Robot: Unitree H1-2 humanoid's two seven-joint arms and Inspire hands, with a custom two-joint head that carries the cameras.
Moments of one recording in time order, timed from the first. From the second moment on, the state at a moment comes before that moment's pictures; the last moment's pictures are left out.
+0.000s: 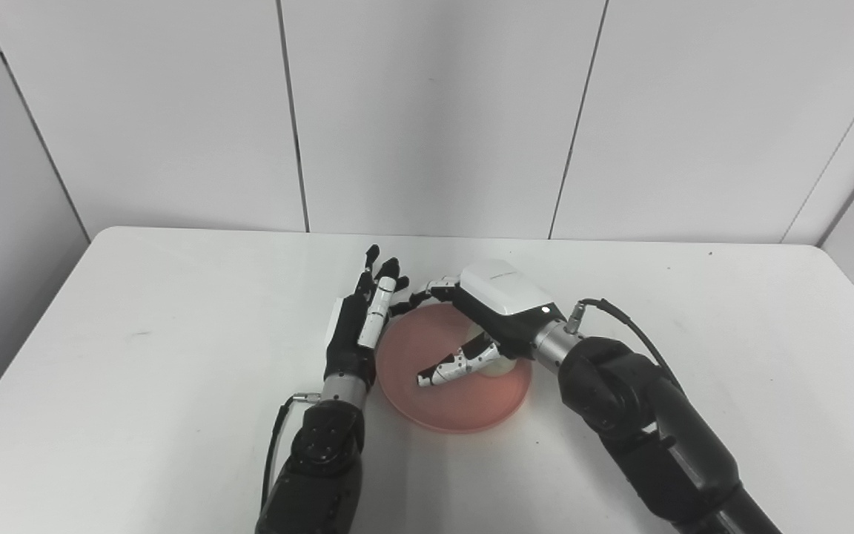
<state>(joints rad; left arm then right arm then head) -0.56 -0.16 0.01 0.67 0.00 -0.22 0.06 -0.62 -0.32 0.41 0.06 -0.76 0.02 0.39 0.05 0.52</state>
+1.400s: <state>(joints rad) -0.54 -0.14 -0.04 0.65 0.11 -0.25 0.15 -0.45 -0.01 -0.03 0.43 -0.10 -0.16 -0.10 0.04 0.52</state>
